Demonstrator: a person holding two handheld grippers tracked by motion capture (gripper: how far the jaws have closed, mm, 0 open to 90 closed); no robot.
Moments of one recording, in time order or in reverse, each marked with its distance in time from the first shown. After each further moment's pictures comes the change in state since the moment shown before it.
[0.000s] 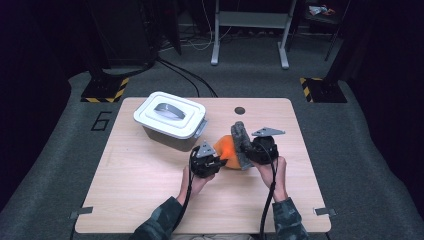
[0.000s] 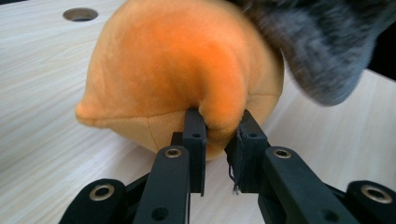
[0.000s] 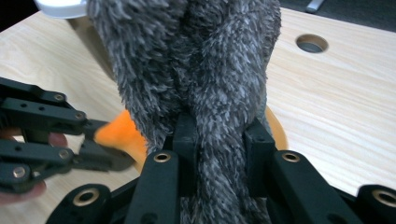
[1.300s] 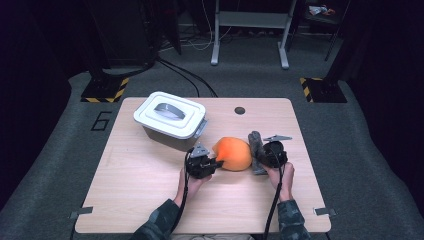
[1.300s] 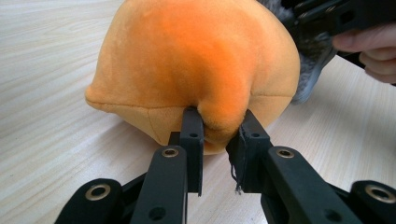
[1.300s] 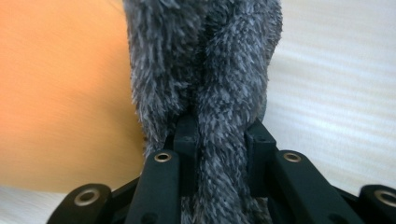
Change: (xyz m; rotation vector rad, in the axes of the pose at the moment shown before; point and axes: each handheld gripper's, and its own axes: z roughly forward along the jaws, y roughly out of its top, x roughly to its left) left arm 0.017 -0.020 0.001 -0.003 -0.018 -0.097; right arm -0.060 -0.053 0.037 0.131 -0.127 0.140
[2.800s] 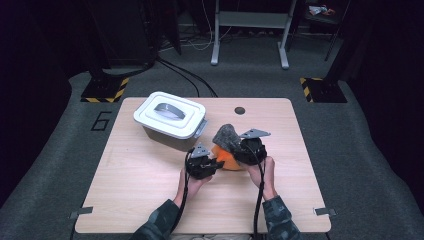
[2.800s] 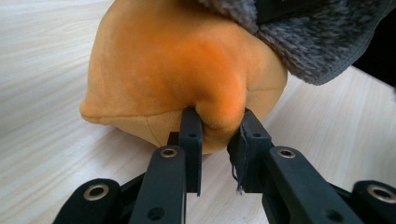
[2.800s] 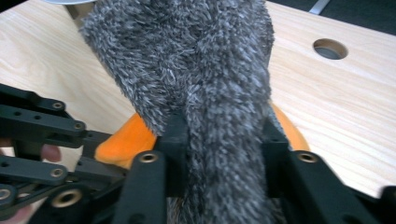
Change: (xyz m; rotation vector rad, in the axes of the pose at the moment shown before) left arm -0.002 0.000 -0.002 -0.002 -0.032 -0.020; right arm 0.080 0.037 -0.025 -0.137 0.098 -0.190
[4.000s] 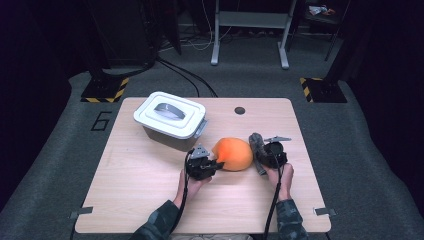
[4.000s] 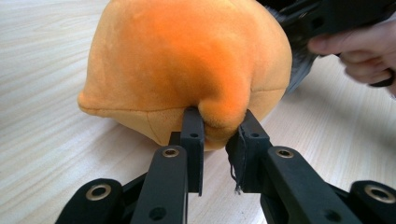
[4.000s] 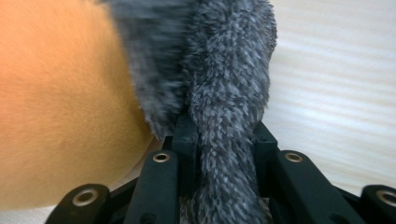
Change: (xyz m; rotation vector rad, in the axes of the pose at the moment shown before) left arm -0.002 -0.002 0.000 0.013 0.015 0.018; right arm -0.075 -0.058 0.015 0.141 -0.160 0.214
